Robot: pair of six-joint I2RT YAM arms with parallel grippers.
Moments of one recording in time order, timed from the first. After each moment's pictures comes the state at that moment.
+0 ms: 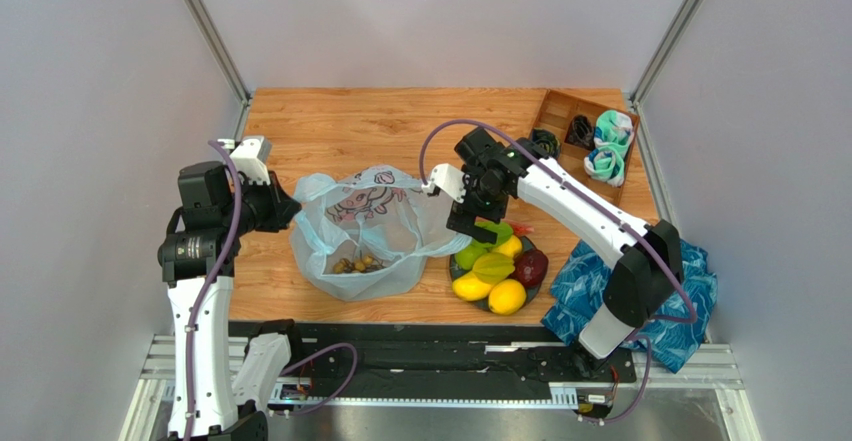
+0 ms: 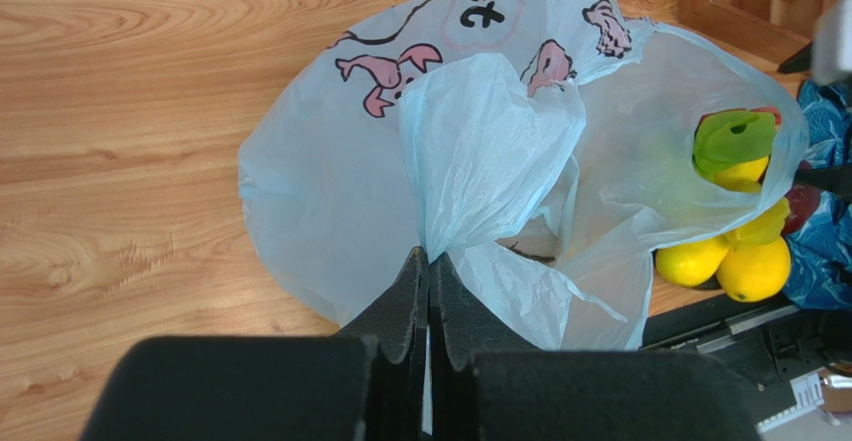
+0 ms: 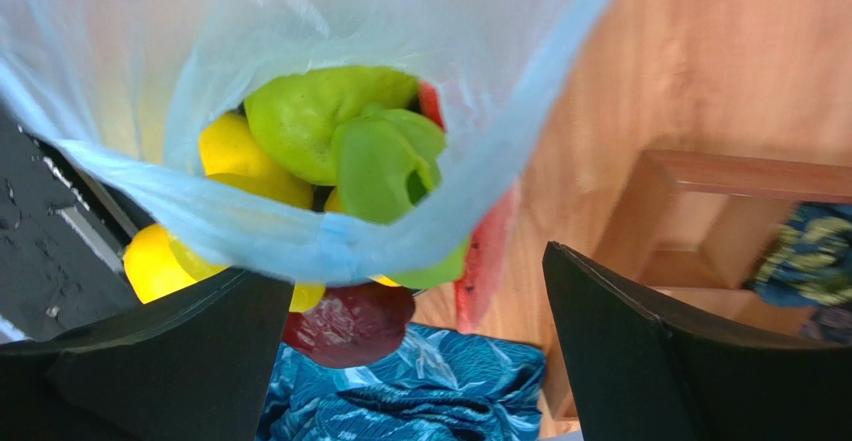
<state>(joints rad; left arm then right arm) 0.14 0.81 1.15 -0.97 0.46 -0.03 0.69 1.65 1.50 -1.13 -0.08 -0.63</state>
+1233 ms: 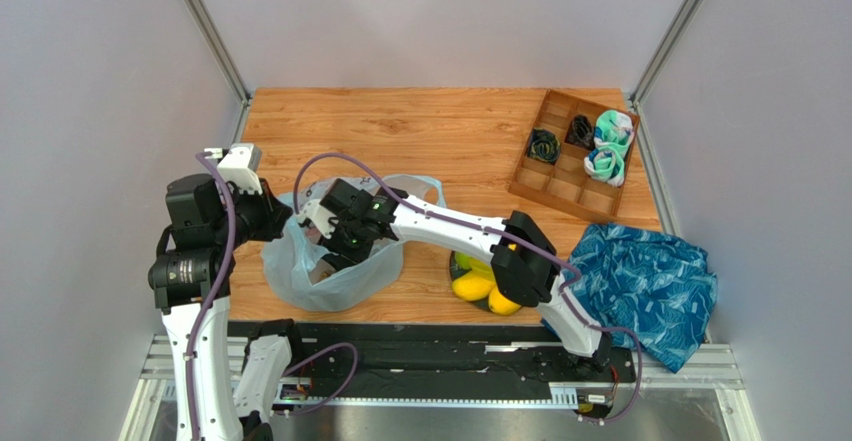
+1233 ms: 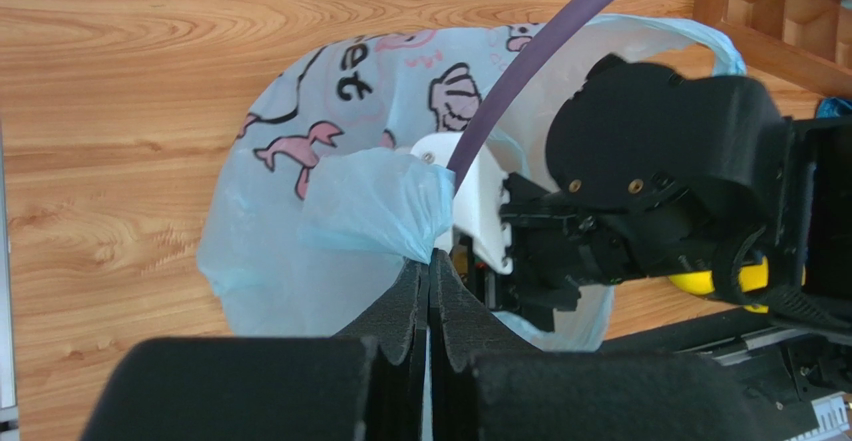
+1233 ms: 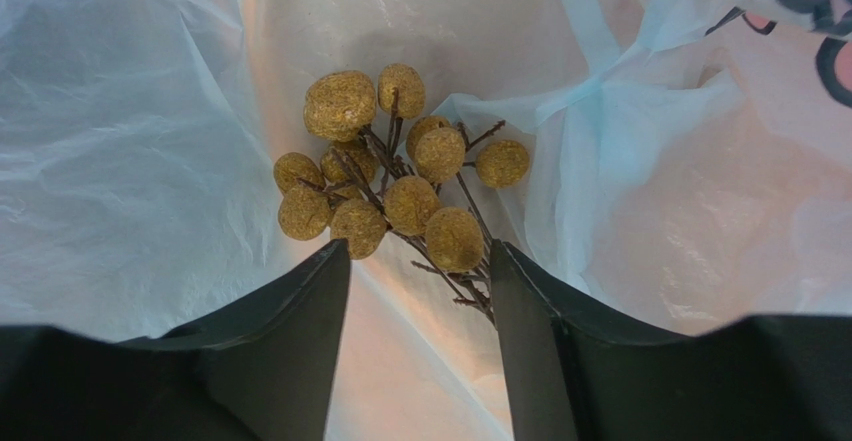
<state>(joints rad) 0.16 0.74 1.19 -1.03 0.42 -0.02 1.11 2.22 1.99 -0.76 -0.27 -0.07</state>
